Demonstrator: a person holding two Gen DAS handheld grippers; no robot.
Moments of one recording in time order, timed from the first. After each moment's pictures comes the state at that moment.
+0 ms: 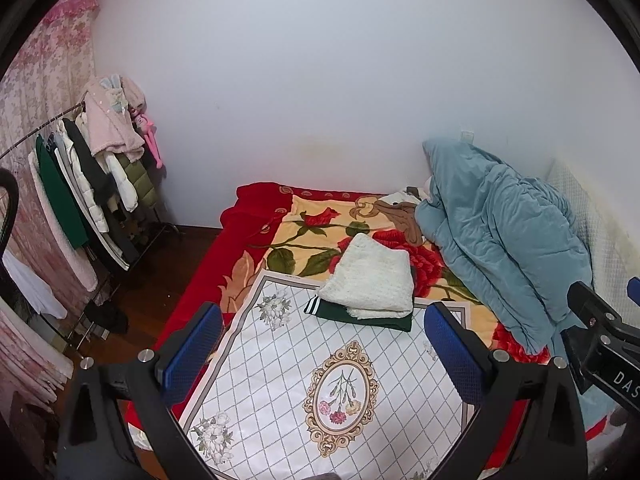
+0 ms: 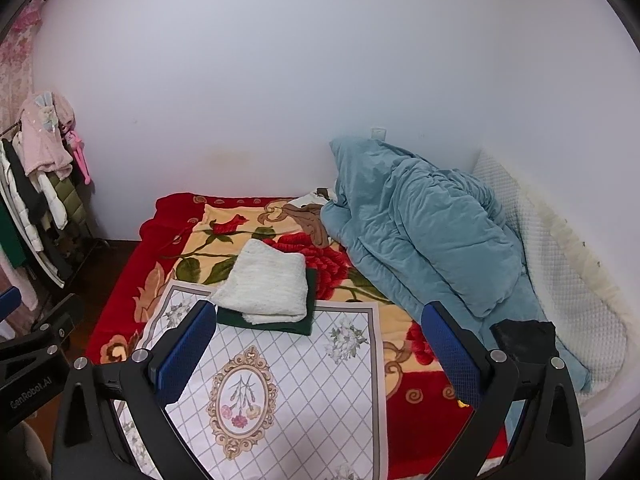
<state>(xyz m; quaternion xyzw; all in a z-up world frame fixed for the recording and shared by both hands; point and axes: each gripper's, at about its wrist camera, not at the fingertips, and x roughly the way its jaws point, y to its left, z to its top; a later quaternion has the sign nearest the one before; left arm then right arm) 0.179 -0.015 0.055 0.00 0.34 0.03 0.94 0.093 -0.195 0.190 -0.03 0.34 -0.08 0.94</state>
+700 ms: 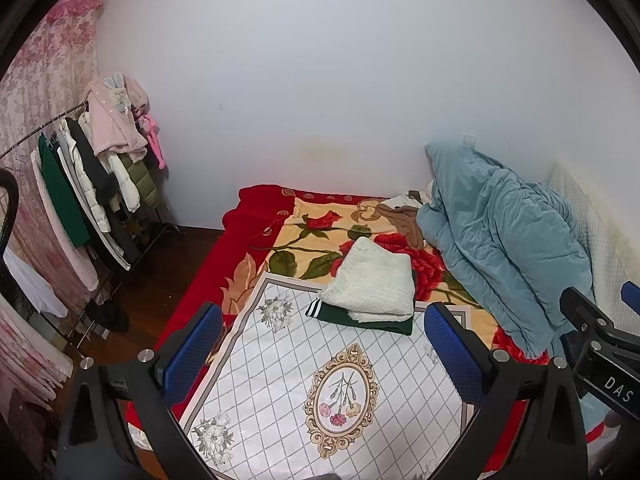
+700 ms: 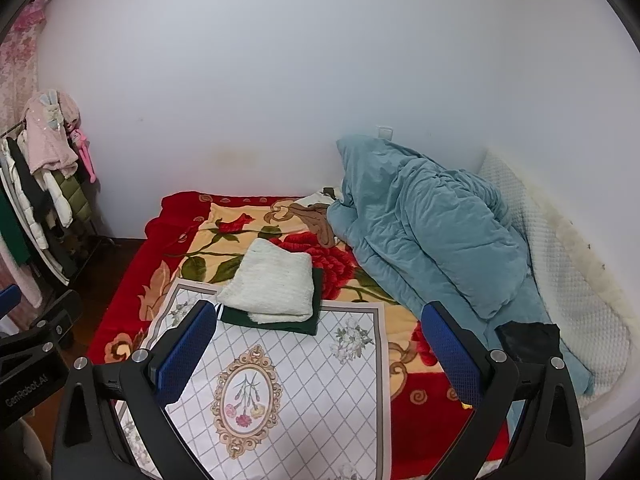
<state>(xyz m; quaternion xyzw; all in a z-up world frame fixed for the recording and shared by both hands) 0.177 -0.012 0.060 0.00 0.34 0.03 0.94 0.110 -0.186 0.191 -0.03 0.35 -0.06 0.94</state>
